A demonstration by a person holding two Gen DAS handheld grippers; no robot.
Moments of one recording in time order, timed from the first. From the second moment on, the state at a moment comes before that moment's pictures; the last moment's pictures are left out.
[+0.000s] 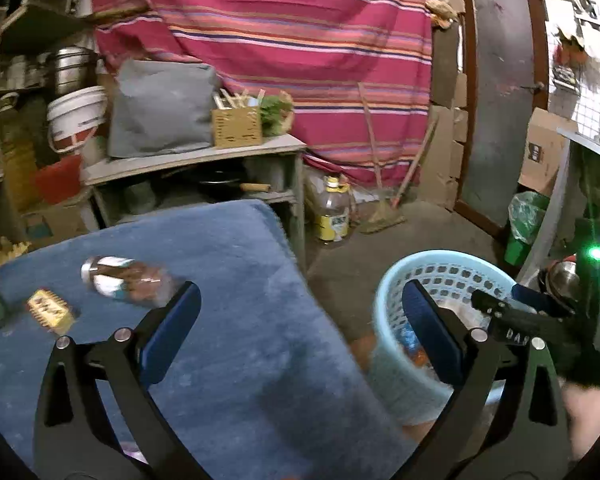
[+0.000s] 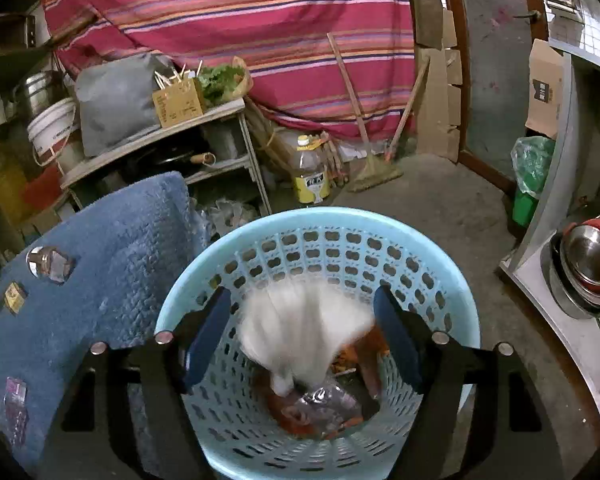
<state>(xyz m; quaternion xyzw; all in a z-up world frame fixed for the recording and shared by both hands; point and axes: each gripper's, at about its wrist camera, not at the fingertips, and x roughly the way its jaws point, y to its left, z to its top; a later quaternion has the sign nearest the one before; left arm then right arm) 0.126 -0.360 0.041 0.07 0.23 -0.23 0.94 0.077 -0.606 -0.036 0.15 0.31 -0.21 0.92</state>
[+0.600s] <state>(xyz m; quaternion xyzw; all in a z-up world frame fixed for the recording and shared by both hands) 0.050 -0.168 0.020 0.07 0.21 -0.15 0.96 0.008 -0.475 -0.002 0.13 0.24 -0.14 0.95</state>
